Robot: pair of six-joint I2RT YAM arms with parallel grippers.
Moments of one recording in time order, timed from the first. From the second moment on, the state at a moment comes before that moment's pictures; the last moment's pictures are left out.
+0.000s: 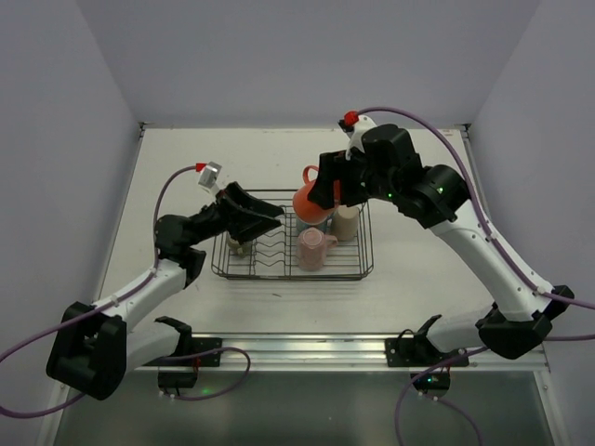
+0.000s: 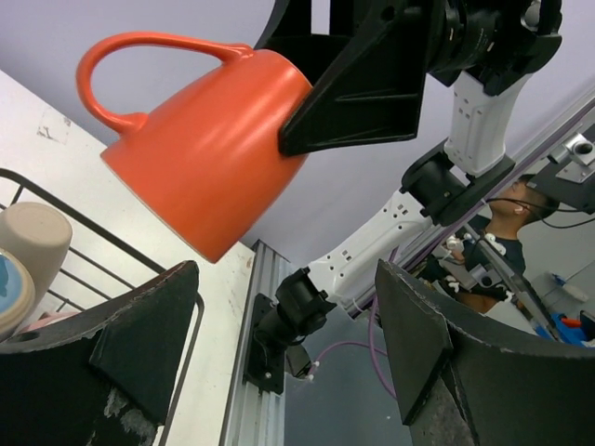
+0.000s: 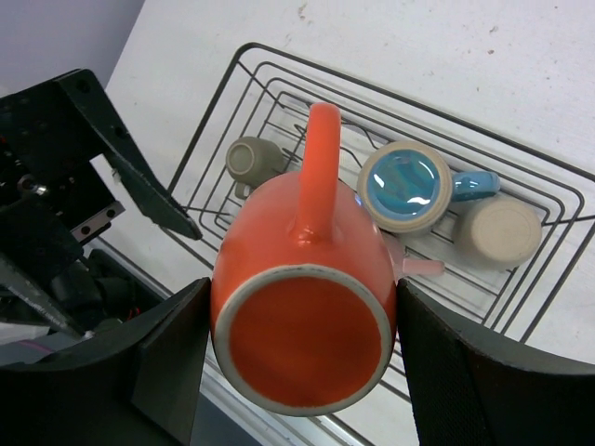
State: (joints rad) left arm -0.36 1.12 0.49 1.15 0.87 -1.17; right arm 0.74 1.37 1.73 -0.95 0.00 0.41
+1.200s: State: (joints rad) left arm -0.41 1.28 0.46 1.30 0.68 -1.53; right arm 0.68 1.27 1.42 -0.52 -0.30 0.46
